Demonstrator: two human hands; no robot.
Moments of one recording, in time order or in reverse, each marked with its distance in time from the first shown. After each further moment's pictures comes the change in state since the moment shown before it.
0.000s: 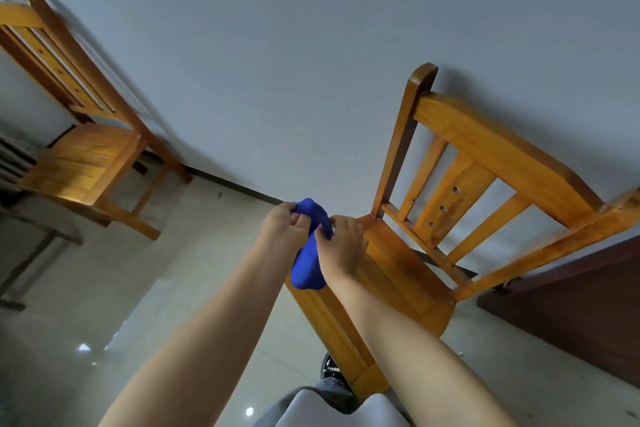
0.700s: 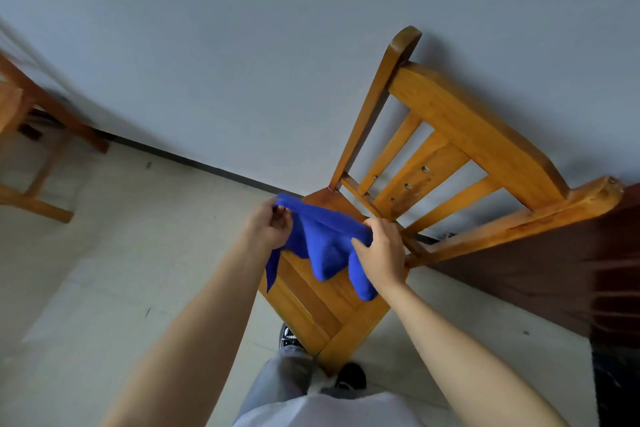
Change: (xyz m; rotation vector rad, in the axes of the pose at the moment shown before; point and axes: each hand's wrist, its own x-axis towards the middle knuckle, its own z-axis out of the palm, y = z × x) left_hand 0.082 -0.028 0.004 -0.046 -0.054 -0.337; right_hand 0.009 0.083 -0.063 -0.228 0.011 -0.024
